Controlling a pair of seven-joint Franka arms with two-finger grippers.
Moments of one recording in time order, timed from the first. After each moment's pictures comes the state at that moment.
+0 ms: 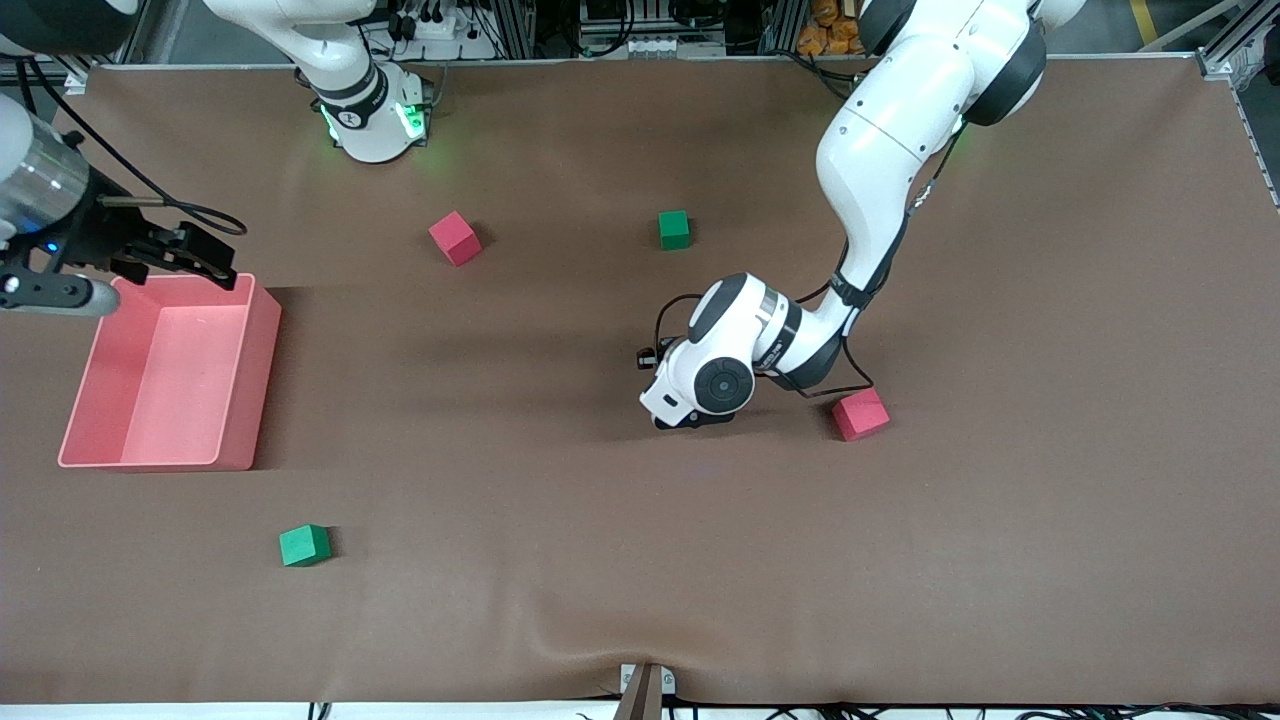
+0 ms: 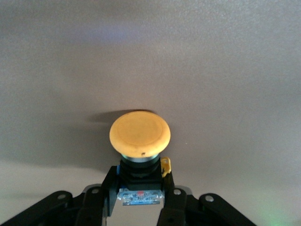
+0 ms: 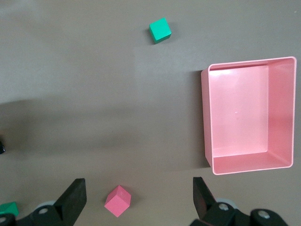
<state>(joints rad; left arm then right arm) -0.52 0.94 -0.21 -1.29 -0.26 1.93 -0.66 0.01 0.06 0.10 -1.47 -0.02 1.50 0.19</state>
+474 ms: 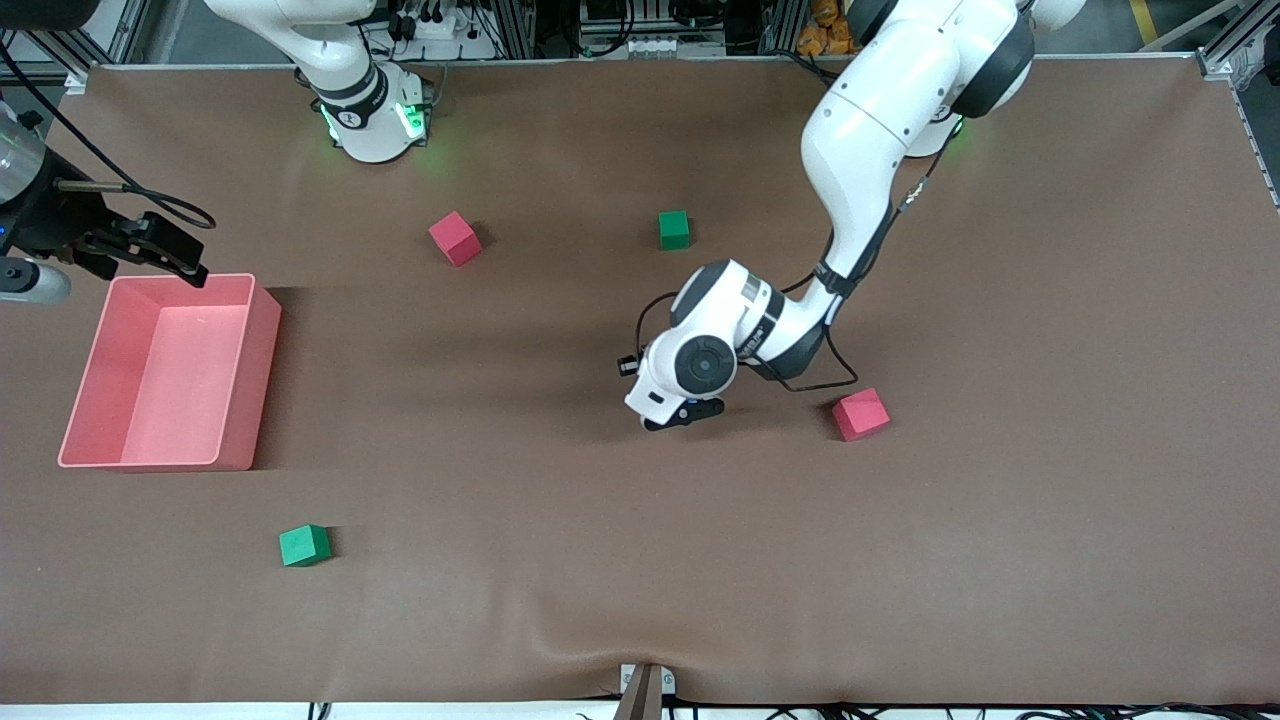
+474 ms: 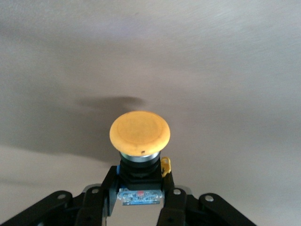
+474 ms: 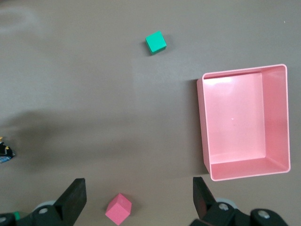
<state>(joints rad) -0.62 0.92 -0.15 -1.25 -0.25 2.03 -0.88 0.00 0.05 0.10 -1.46 -0.01 1.53 0.19</state>
